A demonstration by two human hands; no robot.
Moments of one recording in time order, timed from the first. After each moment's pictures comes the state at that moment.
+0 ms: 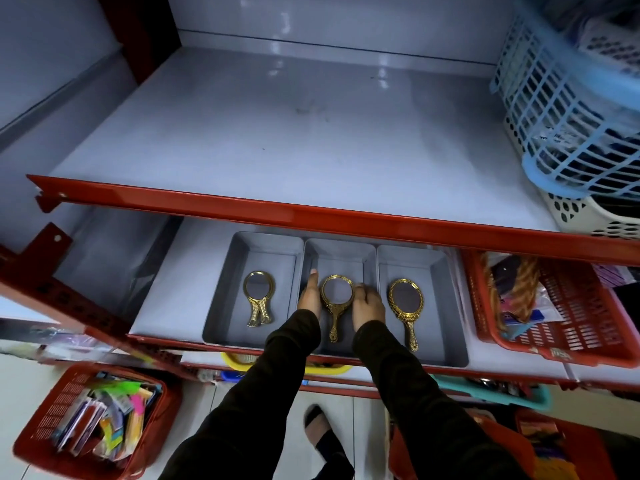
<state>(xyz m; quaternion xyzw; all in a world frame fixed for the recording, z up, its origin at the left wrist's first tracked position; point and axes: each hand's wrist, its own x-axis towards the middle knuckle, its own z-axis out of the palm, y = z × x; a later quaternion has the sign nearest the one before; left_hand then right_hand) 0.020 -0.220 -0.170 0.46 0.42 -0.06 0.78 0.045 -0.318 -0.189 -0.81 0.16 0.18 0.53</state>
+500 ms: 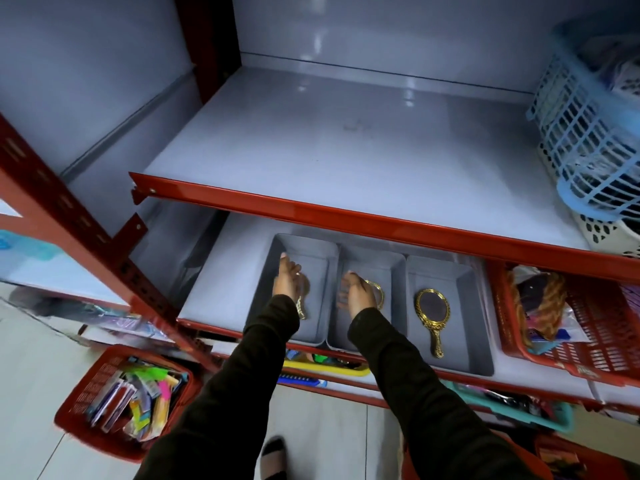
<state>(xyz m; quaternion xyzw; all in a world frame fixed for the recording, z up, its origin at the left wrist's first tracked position) -0.022 -0.114 -0.141 0.42 0.43 0.07 0.80 0.022 -0.239 -0.150 -0.69 0.15 0.28 0.65</state>
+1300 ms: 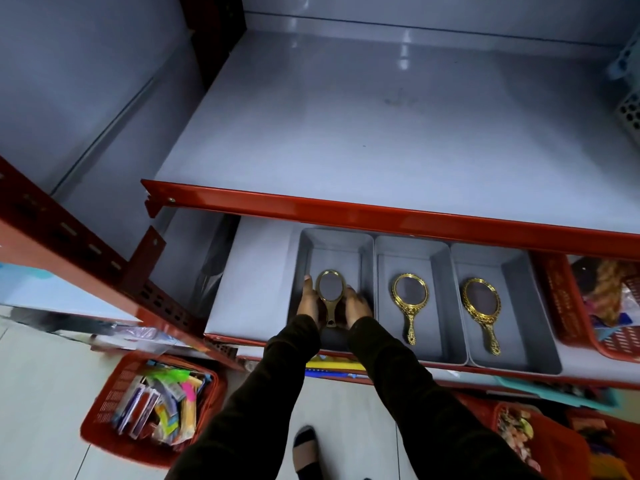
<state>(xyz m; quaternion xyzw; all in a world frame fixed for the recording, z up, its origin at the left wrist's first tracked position) -0.036 -0.065 -0.209 0.37 0.45 -0.11 0.80 0.004 -0.147 -0.213 -0.70 0.25 0.34 0.57</state>
